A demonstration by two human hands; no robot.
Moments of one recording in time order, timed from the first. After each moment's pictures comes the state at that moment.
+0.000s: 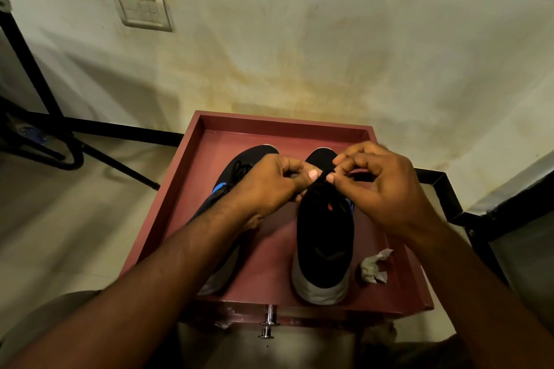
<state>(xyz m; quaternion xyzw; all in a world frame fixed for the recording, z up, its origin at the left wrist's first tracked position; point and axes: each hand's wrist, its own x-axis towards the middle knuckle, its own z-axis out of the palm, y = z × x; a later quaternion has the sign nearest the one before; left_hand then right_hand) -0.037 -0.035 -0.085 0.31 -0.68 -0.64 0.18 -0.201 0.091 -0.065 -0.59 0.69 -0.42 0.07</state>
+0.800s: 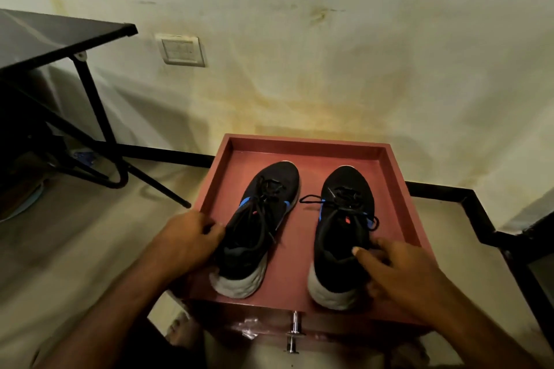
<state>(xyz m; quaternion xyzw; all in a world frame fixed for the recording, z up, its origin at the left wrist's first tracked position) 0.120 -0.039 -0.071 0.56 -0.79 -0.25 0.02 -0.151 0.156 -0.092 -0.42 0.83 -0.22 0.28</state>
